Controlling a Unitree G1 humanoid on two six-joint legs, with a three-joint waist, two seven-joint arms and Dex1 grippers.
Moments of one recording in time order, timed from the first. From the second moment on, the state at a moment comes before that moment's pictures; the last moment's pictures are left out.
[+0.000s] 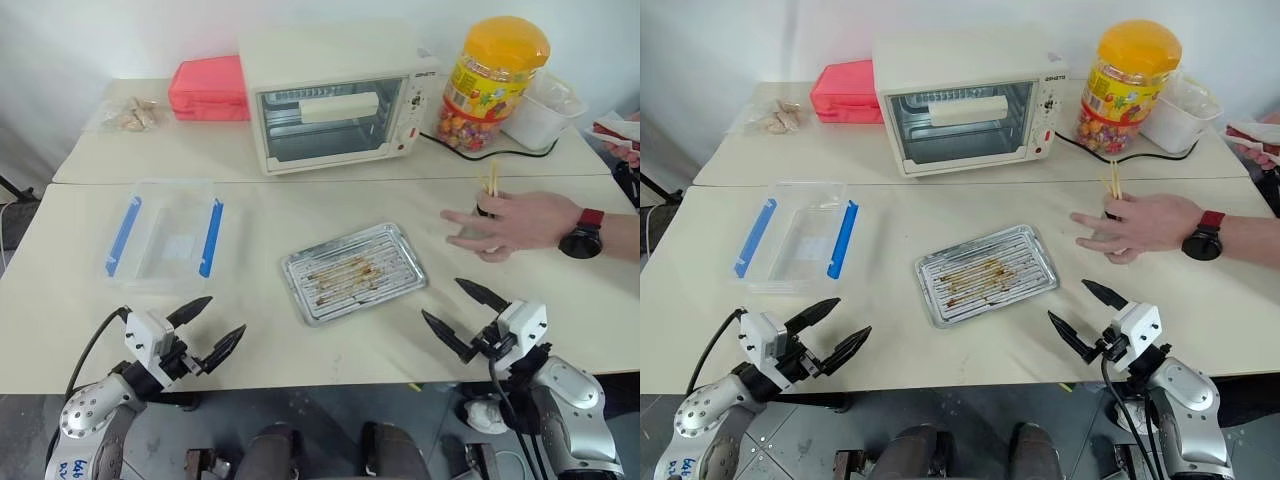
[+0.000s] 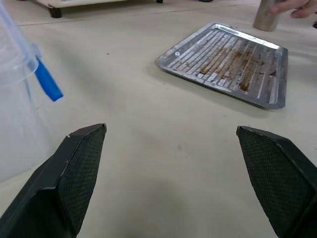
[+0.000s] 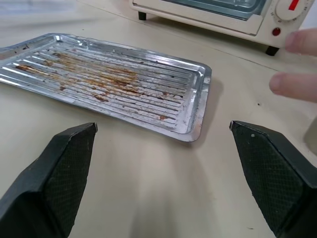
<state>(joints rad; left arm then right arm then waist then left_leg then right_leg) 0.27 0.45 0.26 -0.28 -0.47 0.06 -0.72 0.09 -0.47 -0.19 0.01 0.38 -0.28 0.86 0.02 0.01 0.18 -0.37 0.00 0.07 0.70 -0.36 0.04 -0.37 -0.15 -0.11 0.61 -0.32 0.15</state>
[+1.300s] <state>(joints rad) 0.30 0.45 0.25 -0.33 -0.47 0.09 -0.74 0.06 -0.53 -0.20 0.08 0.41 -0.28 0.96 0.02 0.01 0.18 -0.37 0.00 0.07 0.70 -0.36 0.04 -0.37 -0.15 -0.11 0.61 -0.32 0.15</state>
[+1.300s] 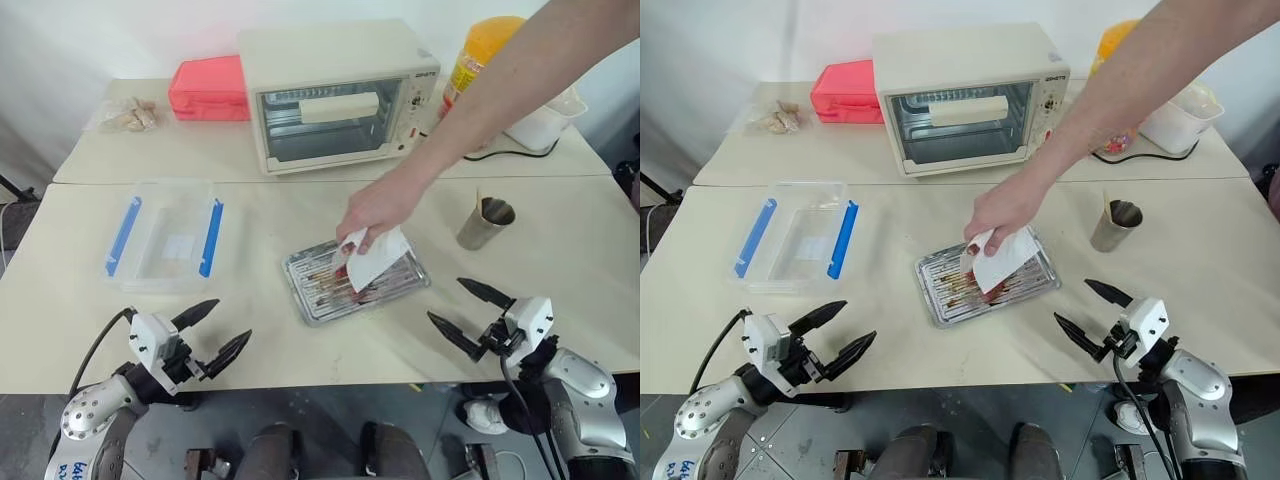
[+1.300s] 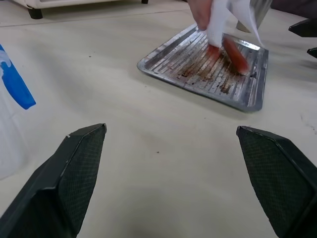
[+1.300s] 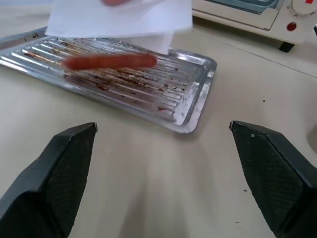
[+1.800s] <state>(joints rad) 0.29 0.45 0.24 -0.34 -0.47 0.09 -0.75 0.08 -0.53 -0.20 0.07 0.41 -0.28 0.96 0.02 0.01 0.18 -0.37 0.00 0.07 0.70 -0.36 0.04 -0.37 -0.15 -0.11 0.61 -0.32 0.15</state>
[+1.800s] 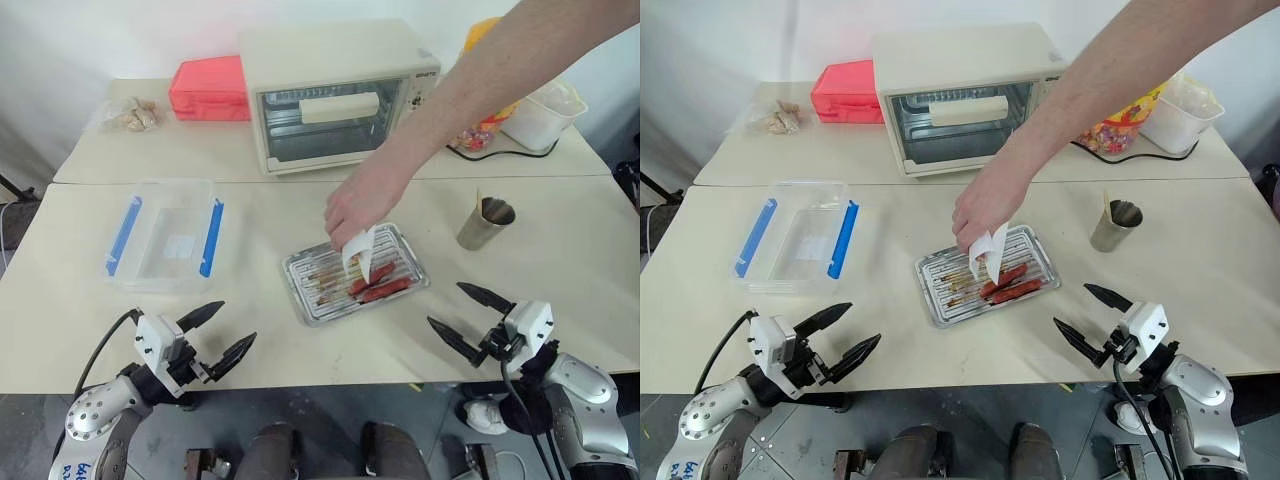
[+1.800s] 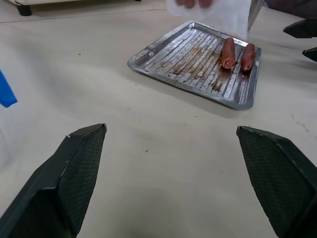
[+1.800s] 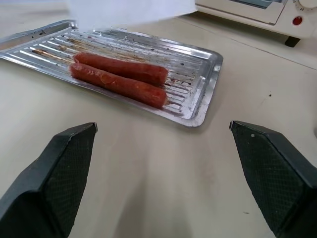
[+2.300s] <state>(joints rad) 0.27 0.48 0.23 -0.33 -0.46 0.09 -0.76 0.10 -0.53 -0.20 0.06 0.41 -0.28 0.94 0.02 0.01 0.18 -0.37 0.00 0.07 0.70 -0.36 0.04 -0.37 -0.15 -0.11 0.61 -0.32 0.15</state>
